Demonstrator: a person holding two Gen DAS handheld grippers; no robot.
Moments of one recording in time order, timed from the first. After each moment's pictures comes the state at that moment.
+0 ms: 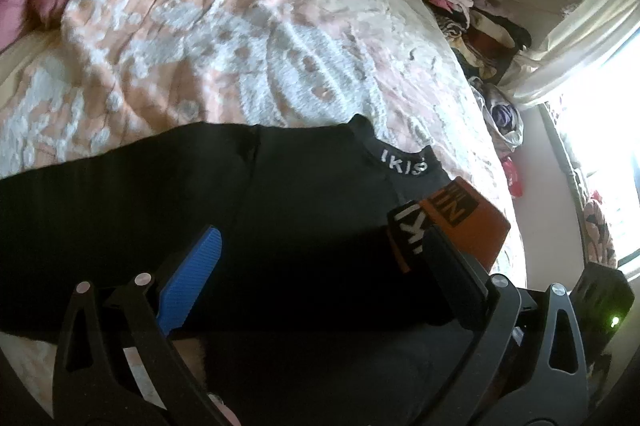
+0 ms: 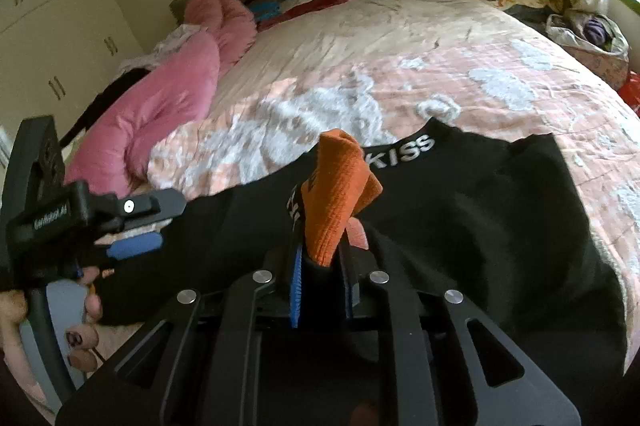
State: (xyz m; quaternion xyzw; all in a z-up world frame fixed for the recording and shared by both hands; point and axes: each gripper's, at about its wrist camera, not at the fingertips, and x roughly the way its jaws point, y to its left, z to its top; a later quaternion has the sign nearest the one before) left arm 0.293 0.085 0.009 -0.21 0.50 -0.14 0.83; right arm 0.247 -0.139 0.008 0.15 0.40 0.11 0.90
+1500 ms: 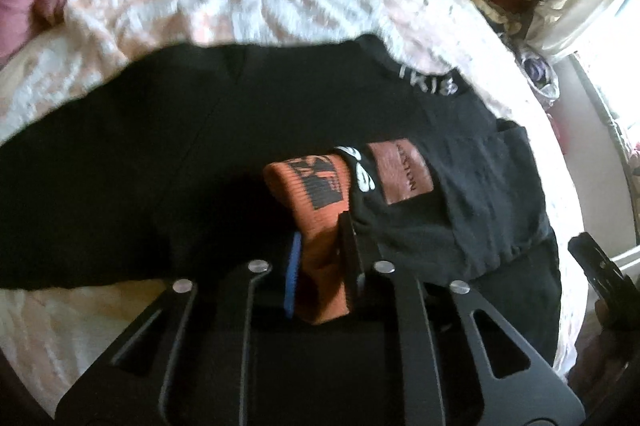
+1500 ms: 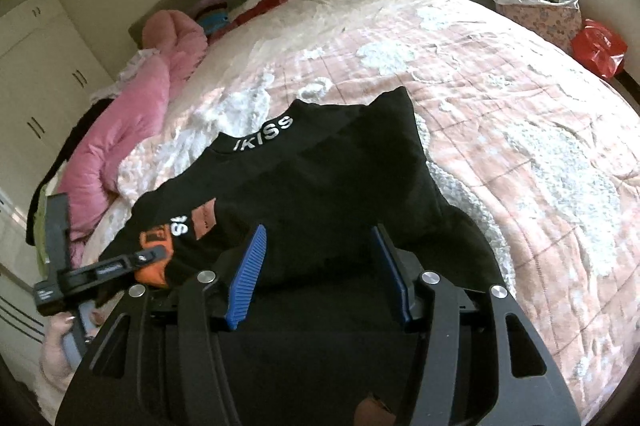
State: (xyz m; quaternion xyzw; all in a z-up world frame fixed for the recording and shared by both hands) left arm 0.247 0.033 -0.029 -0.10 0.51 -0.10 0.85; right arm 0.185 -0.282 -0.001 0.21 0.42 0.05 0.88
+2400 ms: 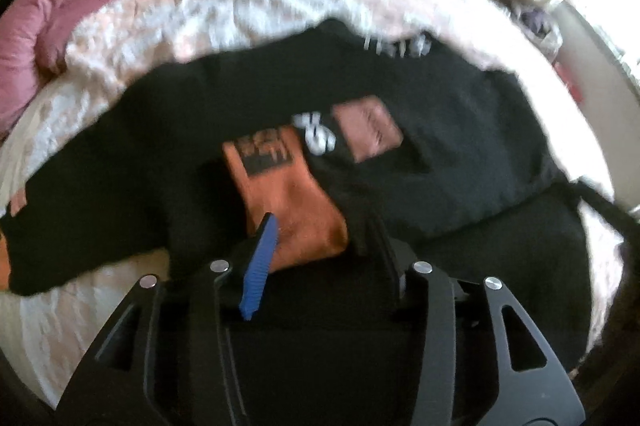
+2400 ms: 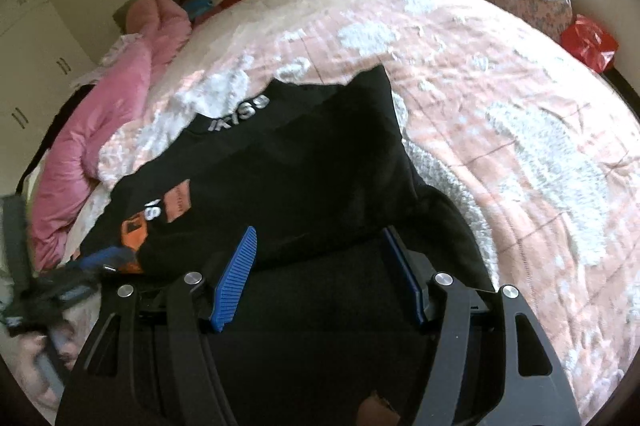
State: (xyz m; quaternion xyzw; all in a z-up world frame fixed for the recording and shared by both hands) left arm 0.221 -0.009 -0.030 0.01 0.53 -0.10 0.84; right arm 0.172 -0.289 -0.006 0.20 0.43 0.03 0.88
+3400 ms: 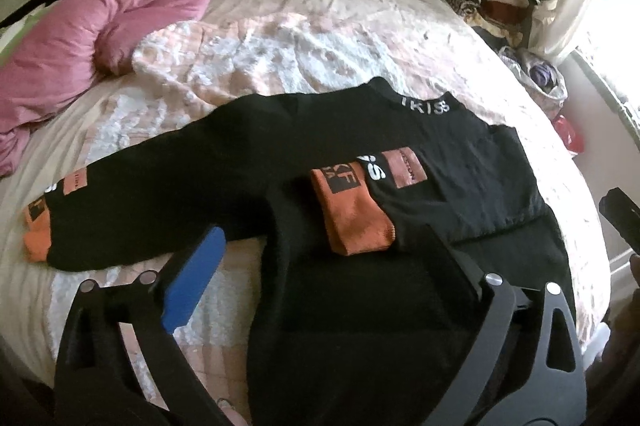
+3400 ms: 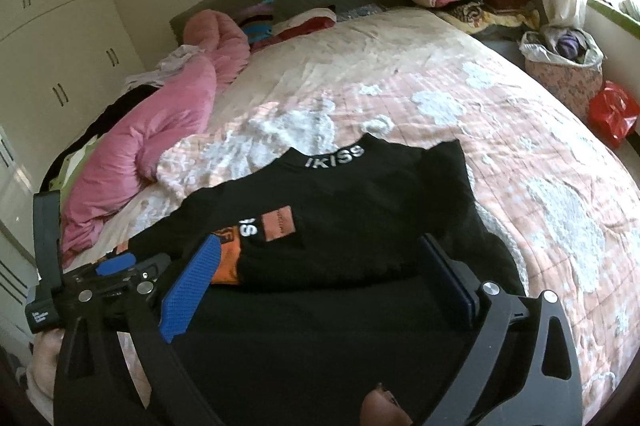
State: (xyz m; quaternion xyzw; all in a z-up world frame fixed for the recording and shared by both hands) left arm 0.179 0.056 0.032 -0.04 0.45 -0.06 0.89; right arm 0.149 -0.210 0.073 0.14 0.36 0.09 0.92
